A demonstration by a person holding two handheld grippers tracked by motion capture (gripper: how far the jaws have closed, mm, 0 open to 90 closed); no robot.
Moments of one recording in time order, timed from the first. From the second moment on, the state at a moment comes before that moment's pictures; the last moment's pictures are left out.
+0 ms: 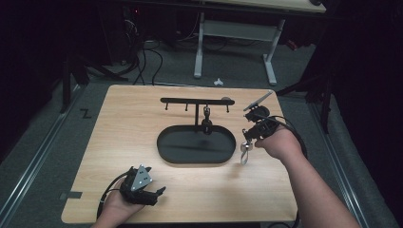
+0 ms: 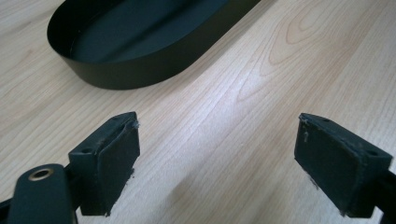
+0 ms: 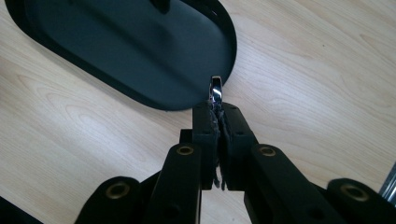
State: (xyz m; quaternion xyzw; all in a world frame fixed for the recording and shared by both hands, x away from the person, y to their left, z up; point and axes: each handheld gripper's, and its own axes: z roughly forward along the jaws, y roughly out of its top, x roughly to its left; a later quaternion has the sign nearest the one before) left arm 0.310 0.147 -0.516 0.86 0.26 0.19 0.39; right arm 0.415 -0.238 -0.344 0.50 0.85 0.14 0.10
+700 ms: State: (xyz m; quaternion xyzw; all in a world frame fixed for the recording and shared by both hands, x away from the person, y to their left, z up) left arm 0.312 0.149 -0.518 0.86 0.26 0.18 0.39; right arm 0.437 -0.205 -0.330 0.47 0.86 0.15 0.10
